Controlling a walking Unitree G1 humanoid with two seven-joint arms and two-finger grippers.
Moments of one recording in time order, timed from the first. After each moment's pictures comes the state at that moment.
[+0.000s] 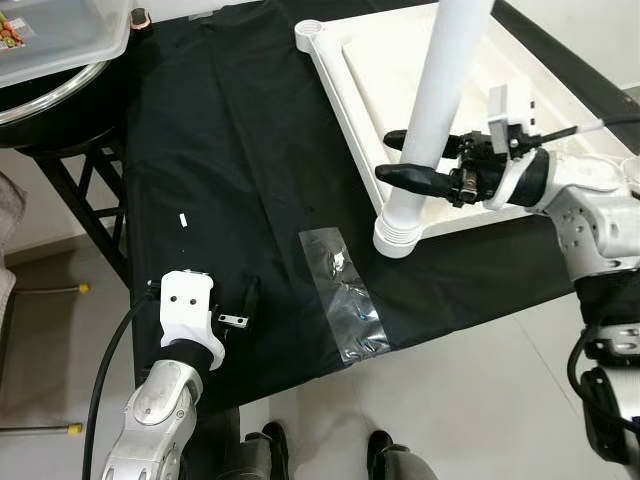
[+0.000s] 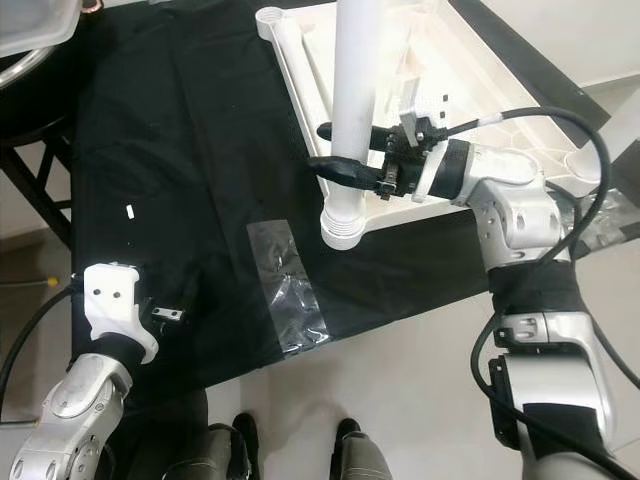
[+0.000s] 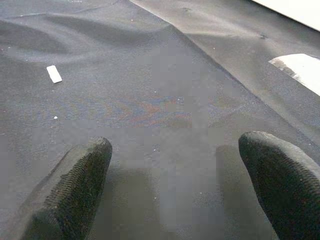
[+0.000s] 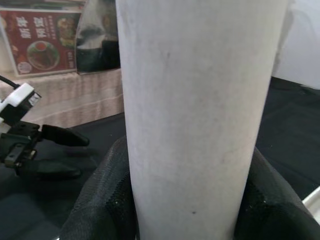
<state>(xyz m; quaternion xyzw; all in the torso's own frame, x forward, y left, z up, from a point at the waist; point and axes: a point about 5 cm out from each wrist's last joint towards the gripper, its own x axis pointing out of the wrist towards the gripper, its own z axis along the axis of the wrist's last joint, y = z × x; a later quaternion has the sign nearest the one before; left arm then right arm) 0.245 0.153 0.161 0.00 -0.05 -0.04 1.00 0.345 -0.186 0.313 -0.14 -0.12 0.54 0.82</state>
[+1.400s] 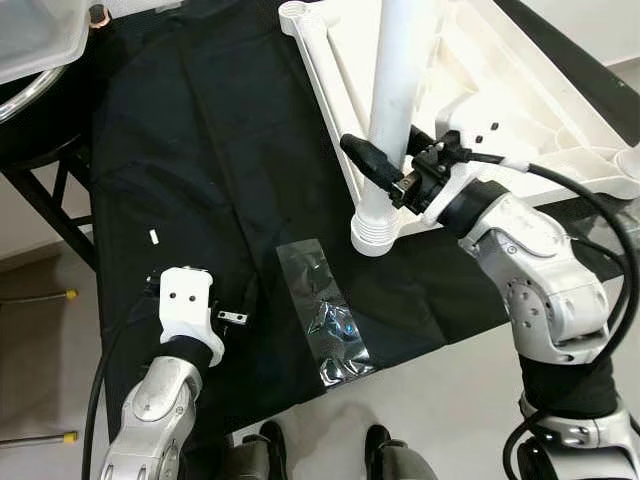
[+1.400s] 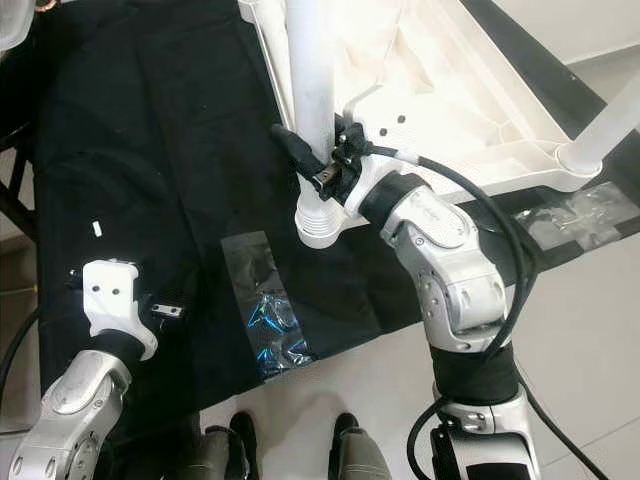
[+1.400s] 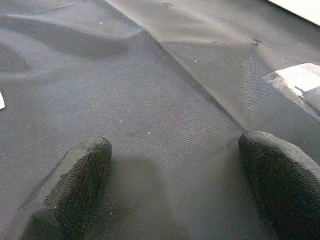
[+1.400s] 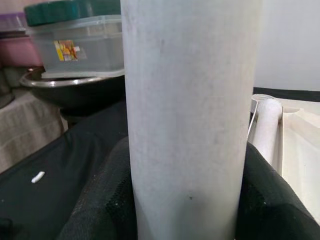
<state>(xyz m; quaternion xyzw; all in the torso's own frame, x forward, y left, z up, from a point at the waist) 0.247 0.154 0.163 0.00 -0.06 -0.04 1.00 0.306 -0.122 0.304 -0.08 -0.17 0.34 0.92</state>
